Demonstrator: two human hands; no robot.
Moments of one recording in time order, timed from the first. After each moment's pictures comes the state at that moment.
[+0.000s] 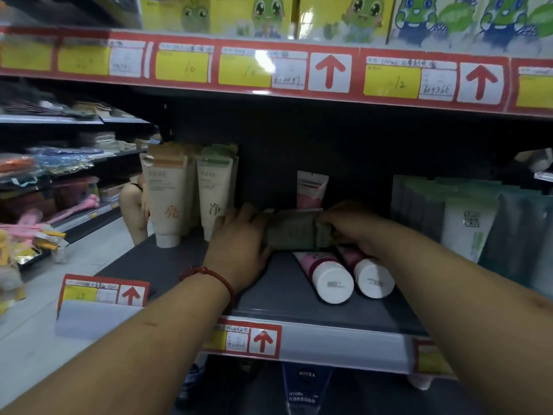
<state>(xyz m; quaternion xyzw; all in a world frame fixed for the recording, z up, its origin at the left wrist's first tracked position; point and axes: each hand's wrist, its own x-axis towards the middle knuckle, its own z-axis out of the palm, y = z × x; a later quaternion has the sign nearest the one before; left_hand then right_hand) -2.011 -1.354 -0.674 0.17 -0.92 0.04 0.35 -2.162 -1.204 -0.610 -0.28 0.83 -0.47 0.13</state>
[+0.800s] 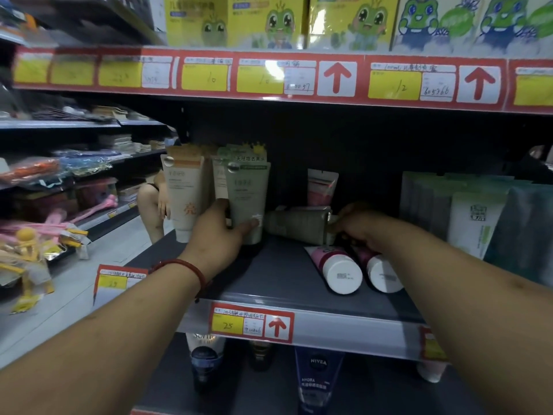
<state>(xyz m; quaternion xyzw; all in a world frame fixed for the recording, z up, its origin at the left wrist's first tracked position) -1.963 -1.369 -0.652 0.23 -0.82 -0.34 0.40 -2.166 -1.205 -0.618 -0.29 0.87 -0.38 0.12</state>
